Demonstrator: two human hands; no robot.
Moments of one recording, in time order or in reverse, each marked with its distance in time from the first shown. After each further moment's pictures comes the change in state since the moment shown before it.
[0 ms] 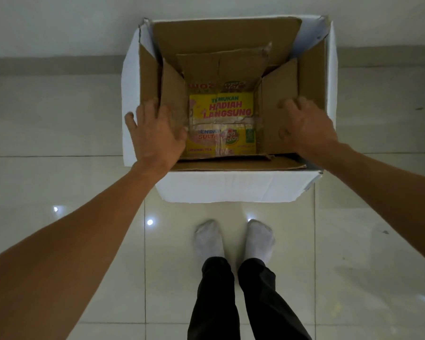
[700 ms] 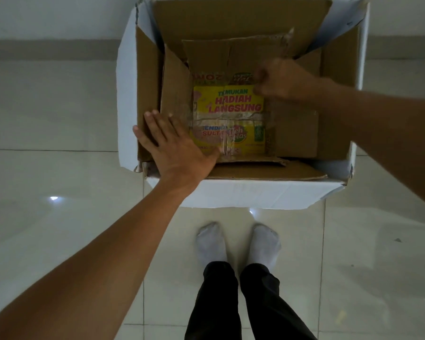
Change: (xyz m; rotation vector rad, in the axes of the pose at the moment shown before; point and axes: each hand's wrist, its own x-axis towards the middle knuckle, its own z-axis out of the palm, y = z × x) left_hand -0.011 0.031 0.032 0.214 -0.375 -0.213; right_hand 0.128 -0.033 0.008 0.219 -0.318 -0.080
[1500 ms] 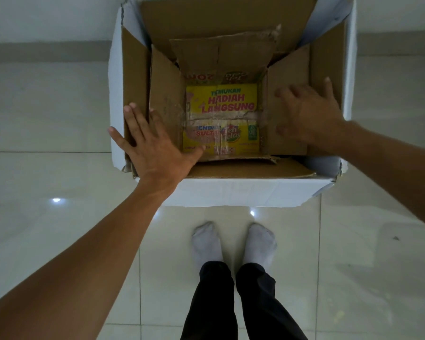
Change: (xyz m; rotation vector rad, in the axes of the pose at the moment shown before) left_hand -0.001 -0.012 0.001 -0.047 0.125 -0.025; right_hand -0.079 0.046 0.022 -0.406 0.064 0.024
